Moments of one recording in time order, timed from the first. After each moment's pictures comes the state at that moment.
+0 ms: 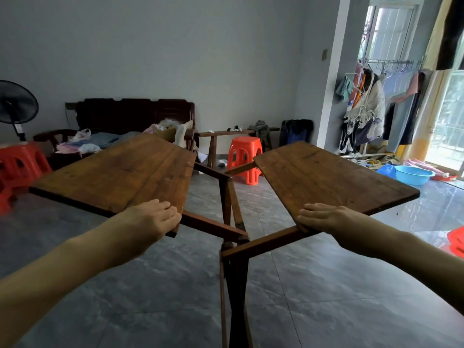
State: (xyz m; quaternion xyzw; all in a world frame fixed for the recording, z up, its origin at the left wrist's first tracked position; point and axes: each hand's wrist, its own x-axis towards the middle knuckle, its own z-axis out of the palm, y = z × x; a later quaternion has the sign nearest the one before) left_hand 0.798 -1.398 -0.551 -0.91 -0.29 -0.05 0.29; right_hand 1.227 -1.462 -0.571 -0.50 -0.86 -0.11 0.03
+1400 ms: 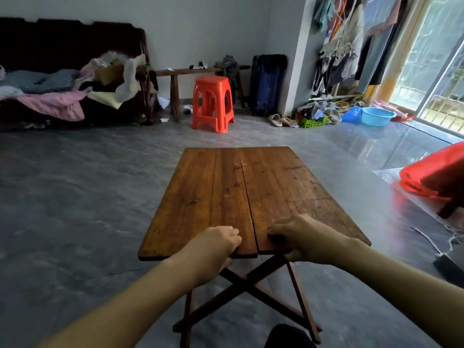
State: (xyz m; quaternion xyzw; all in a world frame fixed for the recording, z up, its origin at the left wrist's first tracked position) left_hand 0.987 -1.385 -0.712 -0.97 -0.26 0.00 -0.03; right_hand 1.231 -1.446 -0.701 -0.55 -0.83 0.07 -0.01
